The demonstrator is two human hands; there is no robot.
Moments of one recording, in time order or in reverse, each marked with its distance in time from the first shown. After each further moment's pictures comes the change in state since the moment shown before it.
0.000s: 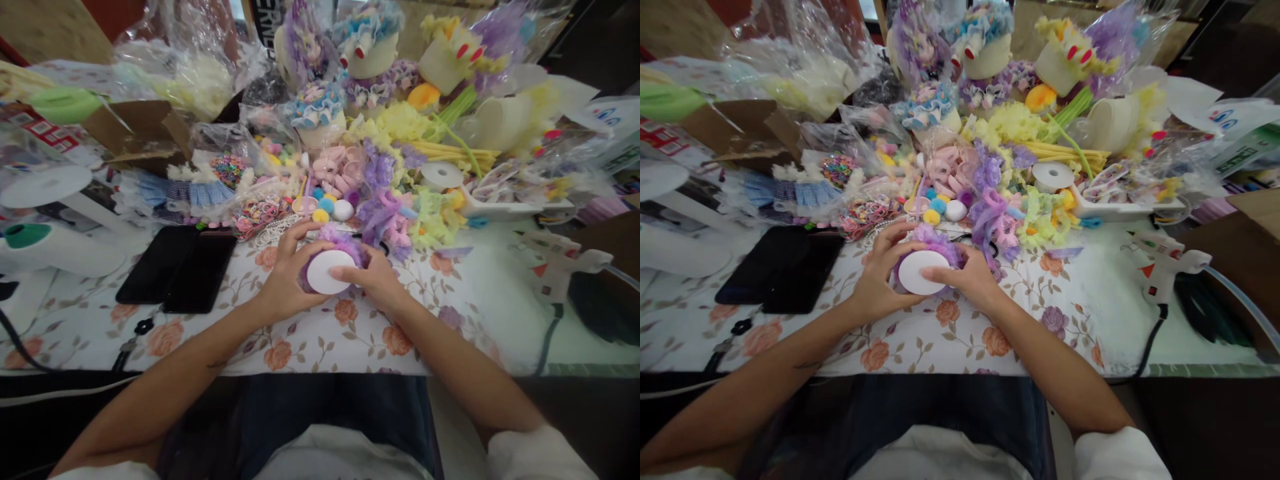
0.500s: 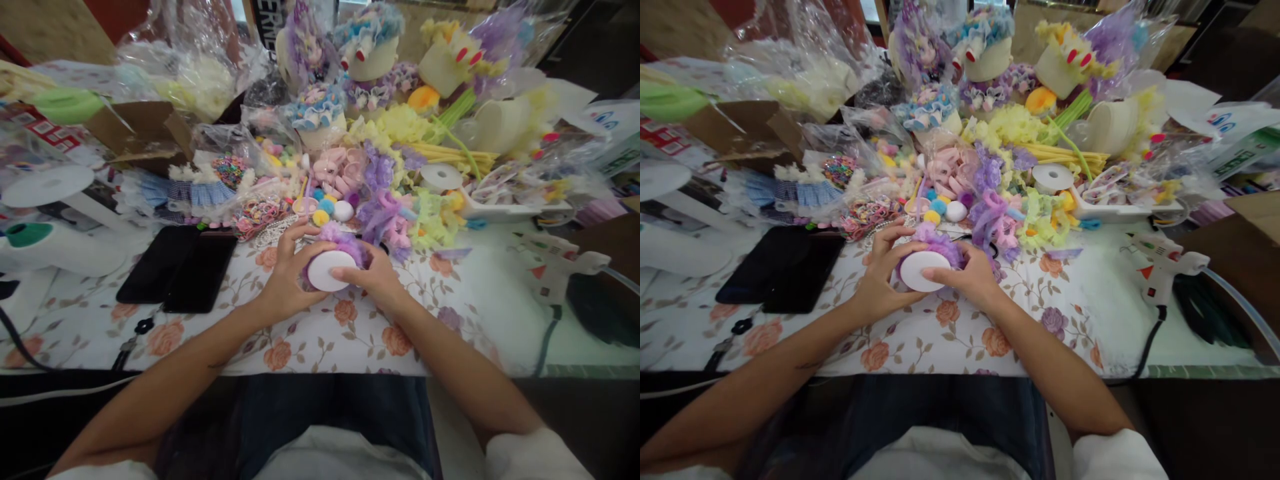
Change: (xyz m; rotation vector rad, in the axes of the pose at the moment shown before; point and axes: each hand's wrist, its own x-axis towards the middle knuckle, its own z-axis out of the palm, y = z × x) left_hand -0.003 -0.003 0.004 0.015 0.036 -0.001; right_hand -0.002 -0.005 -0.001 -0.152 0.044 -0.054
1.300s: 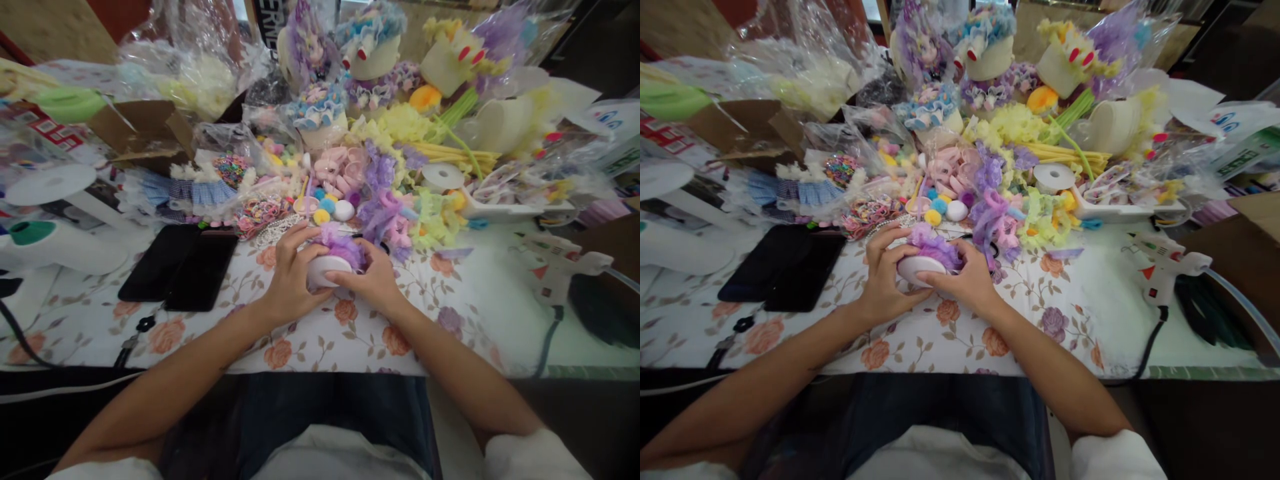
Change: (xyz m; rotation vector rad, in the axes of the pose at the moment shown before) left_hand -0.005 0.000 0.009 0.196 0.133 0.113; right_hand -0.004 -0.004 0.008 -0.313 0.135 -0.150
